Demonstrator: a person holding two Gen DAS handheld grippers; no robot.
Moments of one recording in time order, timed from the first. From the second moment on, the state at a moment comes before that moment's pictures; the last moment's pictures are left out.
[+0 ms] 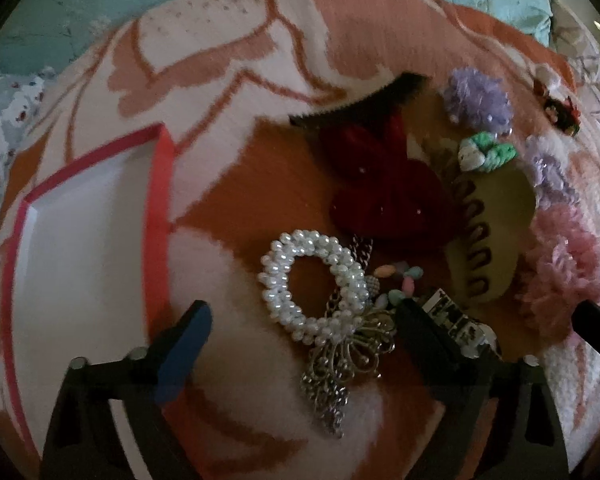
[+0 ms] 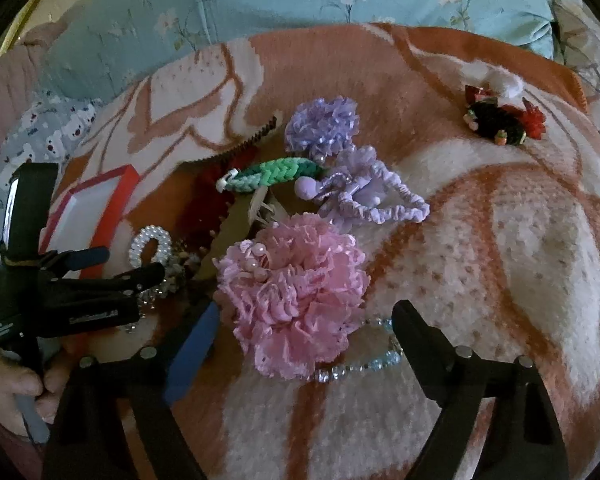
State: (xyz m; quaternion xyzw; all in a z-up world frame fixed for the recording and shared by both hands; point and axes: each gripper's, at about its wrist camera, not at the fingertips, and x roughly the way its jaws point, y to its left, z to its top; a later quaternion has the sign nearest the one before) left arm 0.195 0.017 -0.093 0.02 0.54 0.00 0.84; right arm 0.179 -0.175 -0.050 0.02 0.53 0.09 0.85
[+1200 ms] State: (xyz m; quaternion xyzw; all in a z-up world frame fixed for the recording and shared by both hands) left arm 0.085 0.087 0.012 -0.10 0.43 -0.08 0.89; right arm 0.148 -0.163 0.020 0.06 0.46 0.16 0.87
